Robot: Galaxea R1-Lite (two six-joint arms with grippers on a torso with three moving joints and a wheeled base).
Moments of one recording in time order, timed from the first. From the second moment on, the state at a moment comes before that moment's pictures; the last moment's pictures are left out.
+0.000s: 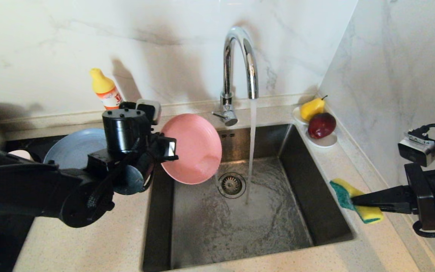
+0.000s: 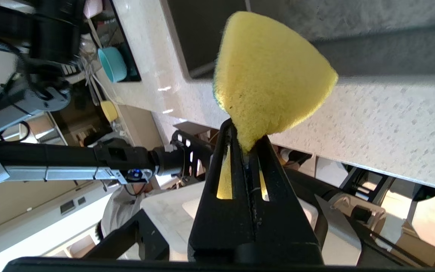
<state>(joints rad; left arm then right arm) -0.47 1.83 -0.92 -0.79 0.54 0.13 0.08 1.36 -0.99 0.39 0.77 0.55</state>
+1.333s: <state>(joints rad) -0.40 1.64 -0.78 -0.82 0.55 0.28 0.10 1.37 -0.97 0.38 0.78 0.55</state>
